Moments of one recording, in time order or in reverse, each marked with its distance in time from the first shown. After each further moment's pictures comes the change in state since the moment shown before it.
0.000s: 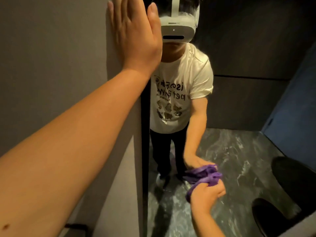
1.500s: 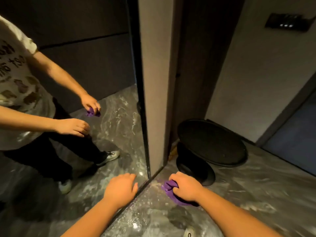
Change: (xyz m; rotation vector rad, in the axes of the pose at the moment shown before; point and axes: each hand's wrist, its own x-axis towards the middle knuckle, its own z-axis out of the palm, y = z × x) left_hand -0.447 0.345 -0.087 -0.377 -1.880 0.590; right_hand 0.193 0.077 -0.461 -1.155 -0.793 -0.116
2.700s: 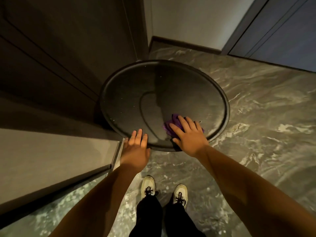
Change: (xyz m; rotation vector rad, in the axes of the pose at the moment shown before) left_hand 0.466 0.221 0.243 0.147 -0.338 0.383; right_hand 0.204 0.429 0.042 -0.034 0.056 0.472
